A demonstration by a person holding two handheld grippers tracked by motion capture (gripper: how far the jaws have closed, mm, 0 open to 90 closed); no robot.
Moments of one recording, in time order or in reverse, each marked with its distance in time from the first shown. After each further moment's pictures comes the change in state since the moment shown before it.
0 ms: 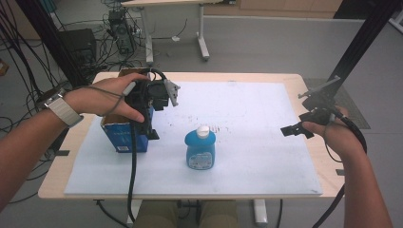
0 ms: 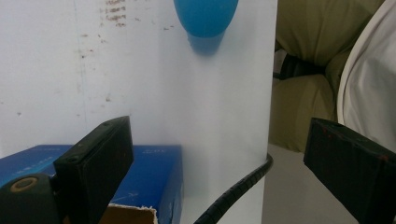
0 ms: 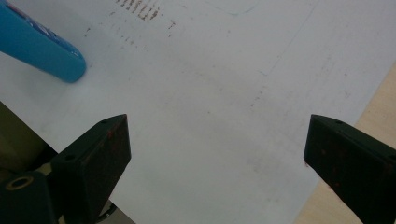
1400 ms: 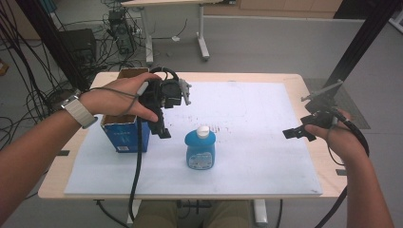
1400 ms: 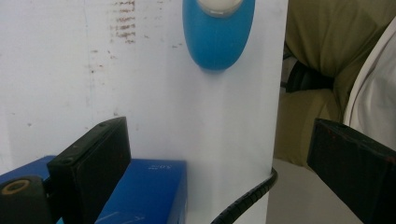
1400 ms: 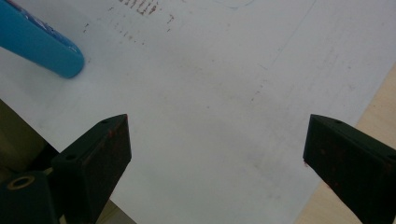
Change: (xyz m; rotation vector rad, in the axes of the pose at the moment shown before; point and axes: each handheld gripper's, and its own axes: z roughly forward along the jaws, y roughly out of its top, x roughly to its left) left arm -0.001 0.028 0.006 0.001 0.025 -0.019; right arm -0.007 -0.012 0.004 -0.008 0.015 0.010
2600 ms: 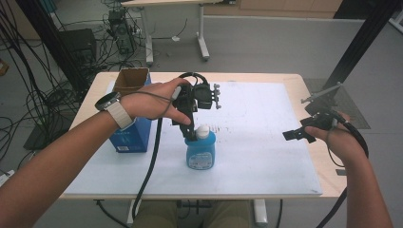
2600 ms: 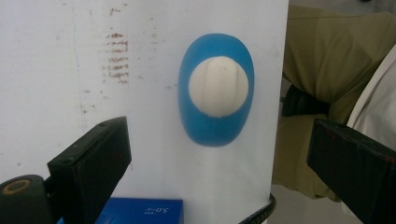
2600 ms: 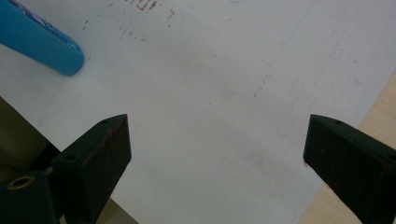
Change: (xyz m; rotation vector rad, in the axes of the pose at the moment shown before) left arm 0.007 0.058 0.024 0.003 -0.028 0.002; right arm -0.004 -0.004 0.003 0.004 0.011 0.009
